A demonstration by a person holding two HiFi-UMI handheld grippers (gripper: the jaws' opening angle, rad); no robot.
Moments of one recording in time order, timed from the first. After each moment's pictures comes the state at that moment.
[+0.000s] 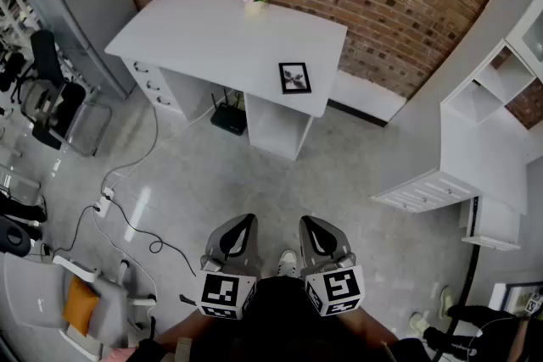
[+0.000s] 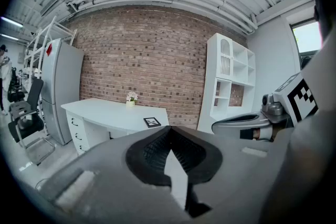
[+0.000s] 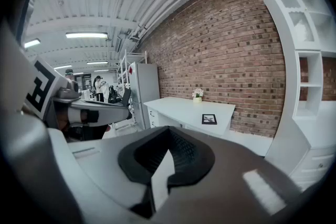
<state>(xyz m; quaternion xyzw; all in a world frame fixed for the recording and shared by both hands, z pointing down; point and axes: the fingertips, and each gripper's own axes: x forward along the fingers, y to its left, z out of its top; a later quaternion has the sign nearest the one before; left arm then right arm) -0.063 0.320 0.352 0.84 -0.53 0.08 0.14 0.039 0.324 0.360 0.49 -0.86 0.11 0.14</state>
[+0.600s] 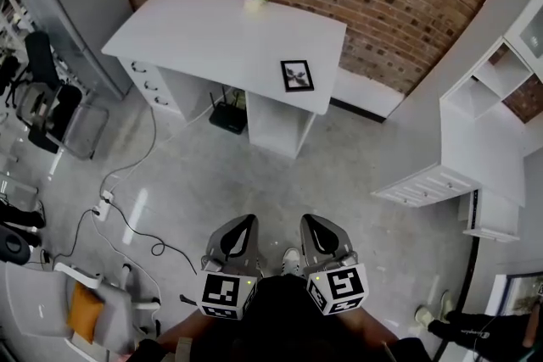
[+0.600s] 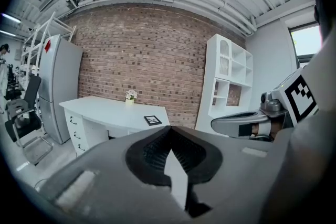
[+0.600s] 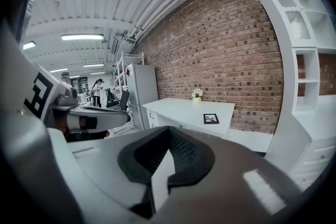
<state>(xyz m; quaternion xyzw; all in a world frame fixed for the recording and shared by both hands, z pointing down) -0.090 0.323 0.365 0.84 -0.51 0.08 0.15 0.014 0.325 0.366 0.50 -0.85 0.13 0.12</state>
